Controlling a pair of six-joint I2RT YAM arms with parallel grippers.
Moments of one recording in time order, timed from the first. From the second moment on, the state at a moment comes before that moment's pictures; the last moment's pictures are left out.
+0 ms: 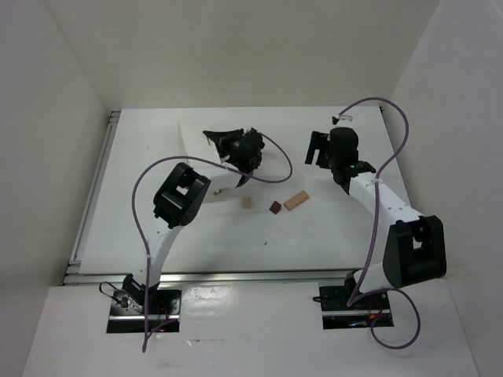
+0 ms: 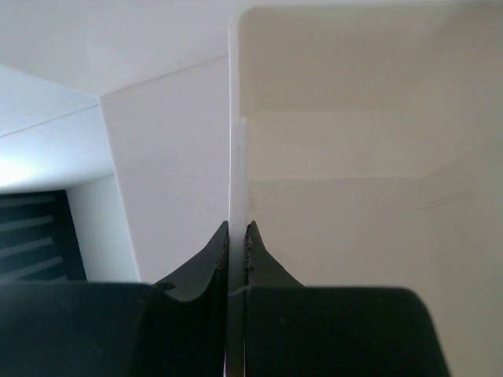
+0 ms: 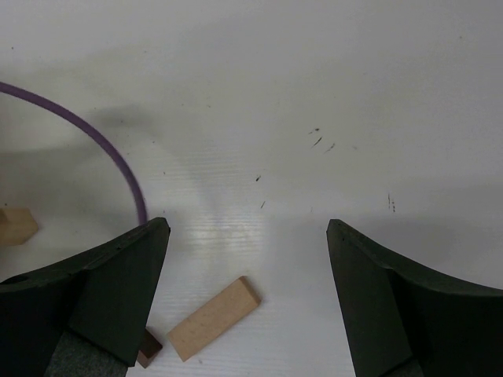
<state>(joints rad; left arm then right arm) -0.63 2.40 1.64 0.59 -1.42 1.68 0.20 1.42 0.99 -0.10 0.14 0.28</state>
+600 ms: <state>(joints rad) -0.59 1.96 1.78 0.09 -1.23 1.10 0.20 1.42 0.99 -0.10 0.12 0.28</state>
